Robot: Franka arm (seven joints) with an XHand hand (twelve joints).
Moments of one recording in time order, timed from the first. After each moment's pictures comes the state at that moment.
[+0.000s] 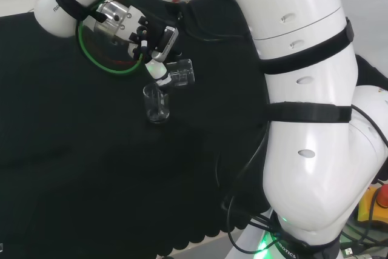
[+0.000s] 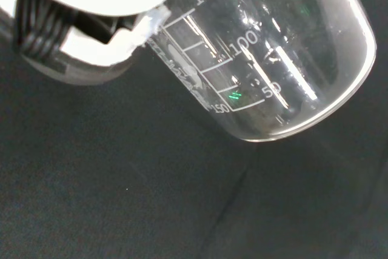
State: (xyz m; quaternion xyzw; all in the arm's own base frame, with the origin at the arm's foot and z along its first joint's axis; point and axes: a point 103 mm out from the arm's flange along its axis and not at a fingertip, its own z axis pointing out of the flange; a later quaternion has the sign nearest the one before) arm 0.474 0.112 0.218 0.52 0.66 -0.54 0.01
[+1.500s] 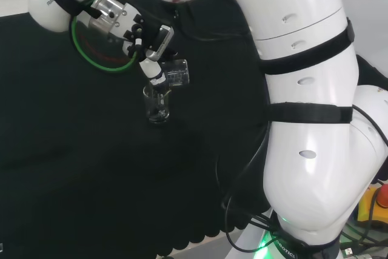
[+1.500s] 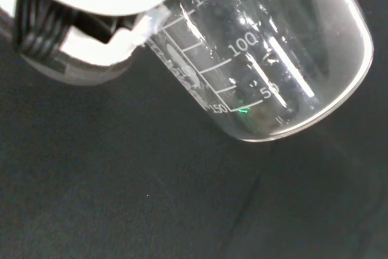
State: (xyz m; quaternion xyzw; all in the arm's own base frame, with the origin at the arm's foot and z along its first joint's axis) arm 0.472 0.122 0.225 0.53 0.67 -0.52 0.00
